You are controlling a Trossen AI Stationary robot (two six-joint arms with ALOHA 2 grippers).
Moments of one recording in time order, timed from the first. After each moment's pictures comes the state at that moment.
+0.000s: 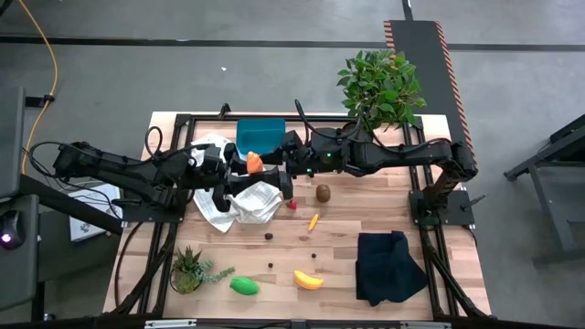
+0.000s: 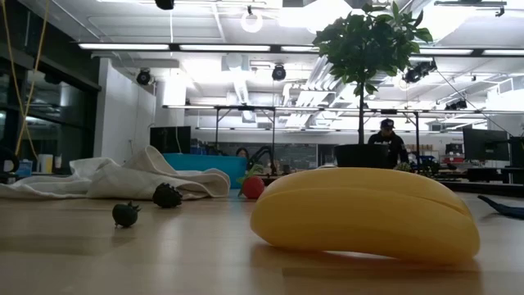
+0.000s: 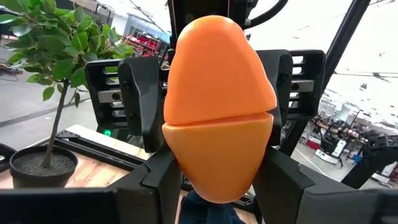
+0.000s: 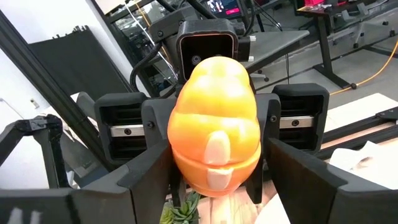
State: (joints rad) left arm -0.04 0.93 0.69 0.39 -0.20 -0.34; right arm 0.01 1.74 1.62 0.04 -0.08 0.41
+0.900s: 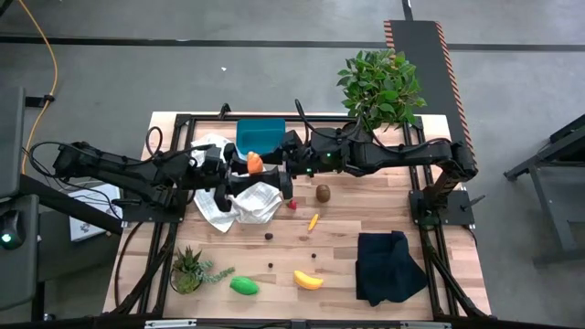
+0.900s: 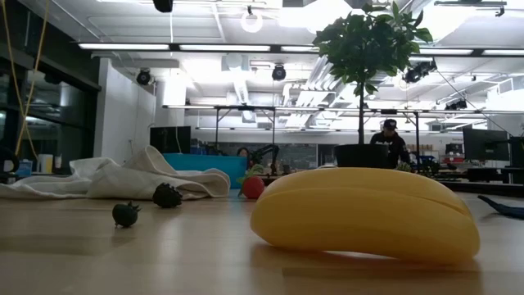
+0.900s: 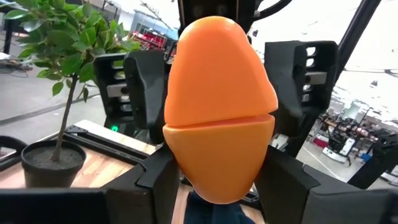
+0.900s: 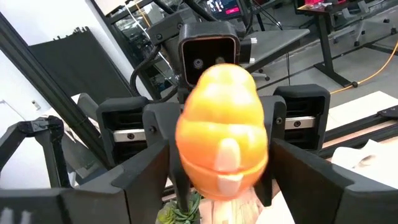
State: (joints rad) left arm -0.04 0.93 0.69 0.36 -0.23 -0.34; right arm 0.01 1.74 1.62 0.05 -0.08 0.42
